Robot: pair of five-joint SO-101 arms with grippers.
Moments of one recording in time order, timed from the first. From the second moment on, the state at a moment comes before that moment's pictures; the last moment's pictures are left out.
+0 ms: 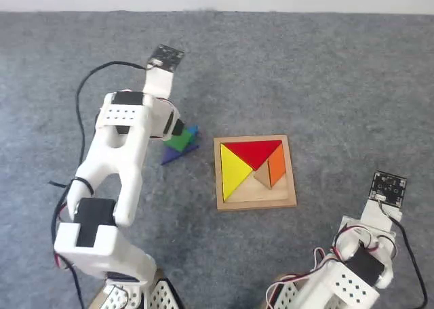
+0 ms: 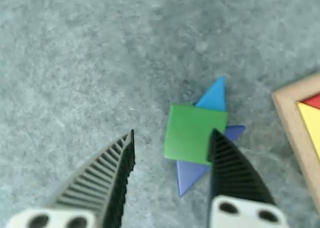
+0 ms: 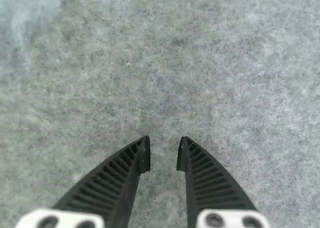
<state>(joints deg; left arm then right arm) -2.8 7.7 17.4 59.6 -14.8 35.6 -99.2 95.6 69.5 18.9</state>
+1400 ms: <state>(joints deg) -1.1 12.5 13.5 64.6 -18.0 35.6 -99.2 95.6 69.5 18.9</state>
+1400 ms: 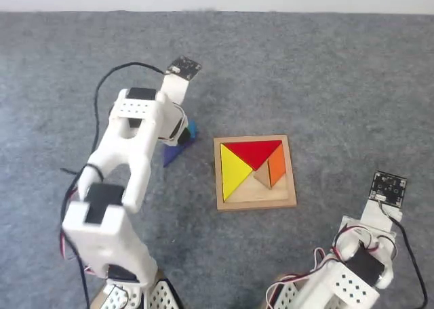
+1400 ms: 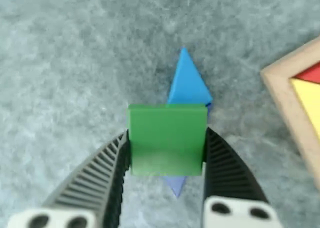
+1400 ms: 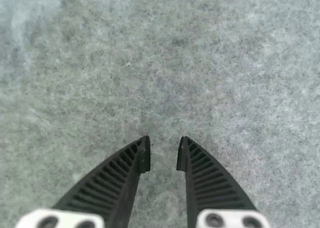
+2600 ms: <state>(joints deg) 38.1 -10.2 43.4 46.5 -1.9 35.6 -99.2 95.6 69.5 18.9</state>
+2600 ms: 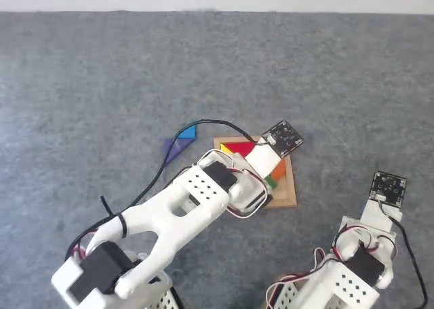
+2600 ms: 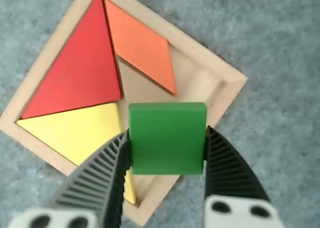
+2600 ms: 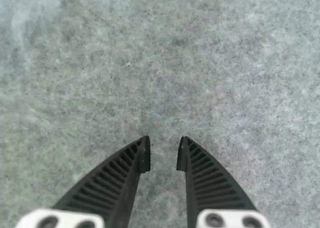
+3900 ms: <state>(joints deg) 29.3 -5.2 38.5 45.0 -1.8 35.6 -99.2 95.6 69.5 18.9</state>
